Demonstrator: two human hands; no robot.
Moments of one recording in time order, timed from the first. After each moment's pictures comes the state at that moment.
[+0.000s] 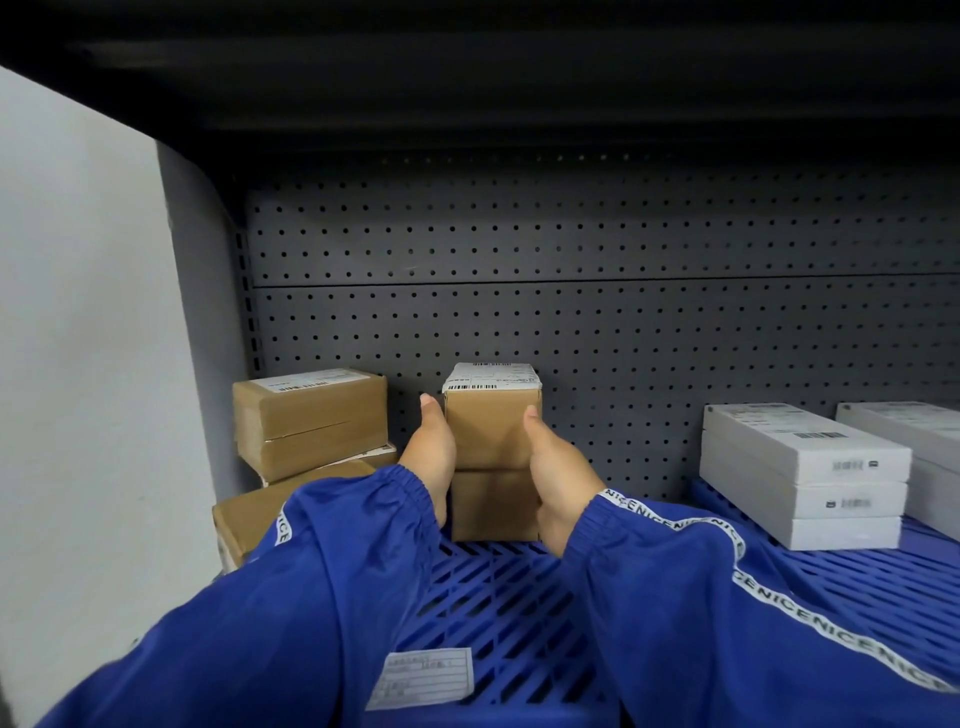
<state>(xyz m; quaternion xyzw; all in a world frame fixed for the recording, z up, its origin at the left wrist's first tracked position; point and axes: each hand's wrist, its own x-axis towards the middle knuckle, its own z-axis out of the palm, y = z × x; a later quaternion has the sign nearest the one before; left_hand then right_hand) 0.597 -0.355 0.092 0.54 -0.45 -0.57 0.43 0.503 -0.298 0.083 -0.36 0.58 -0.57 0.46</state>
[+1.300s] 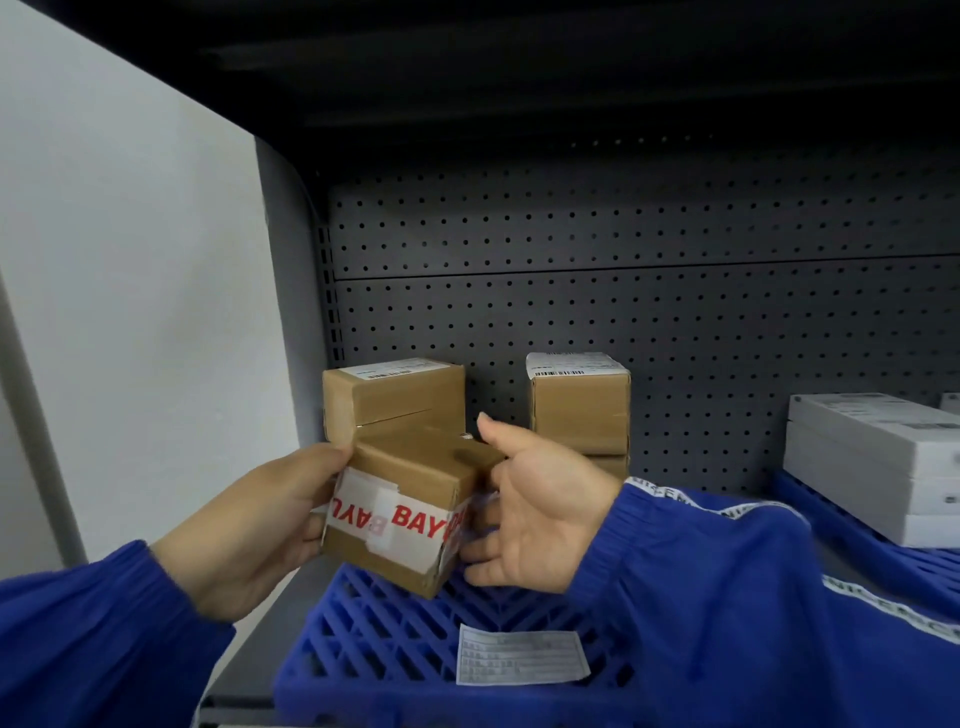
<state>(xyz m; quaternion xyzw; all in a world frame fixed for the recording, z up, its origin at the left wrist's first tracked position) 0.784 -0.283 0.100 0.48 -0.56 -0.52 0.43 0.599 -0.257 0.108 -0.36 0.44 -0.41 0.71</state>
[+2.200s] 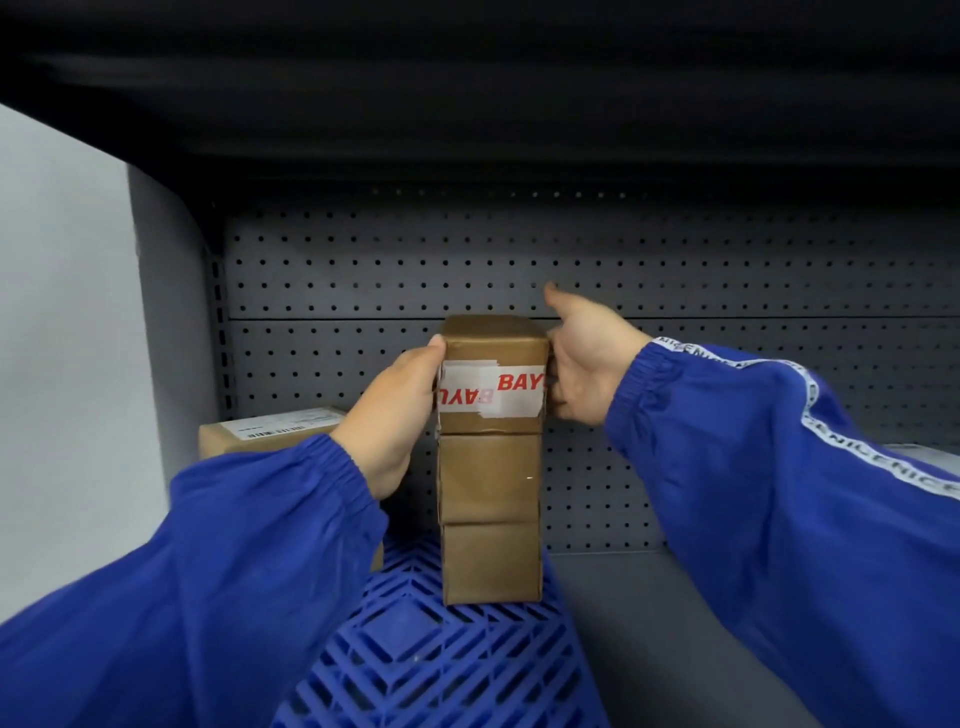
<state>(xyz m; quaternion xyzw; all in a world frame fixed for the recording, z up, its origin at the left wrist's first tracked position) 0.625 -0.365 0.156 0.29 -0.66 -0.48 0.50 0.475 -0.312 0.208 -0.43 0.55 -0.57 0.44</state>
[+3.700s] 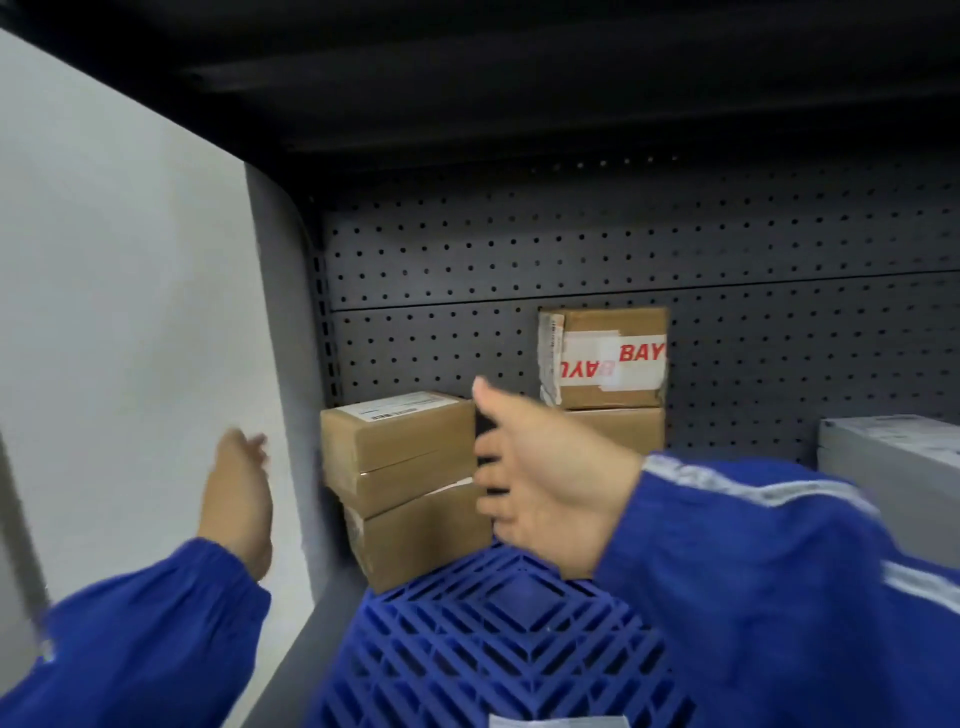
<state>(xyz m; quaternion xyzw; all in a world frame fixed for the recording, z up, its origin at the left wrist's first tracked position) 0.809 -0.421 0.086 0.50 -0.41 -0.37 0.67 0.604 -0.286 0.141 -0.49 0.47 -0.43 0.59</state>
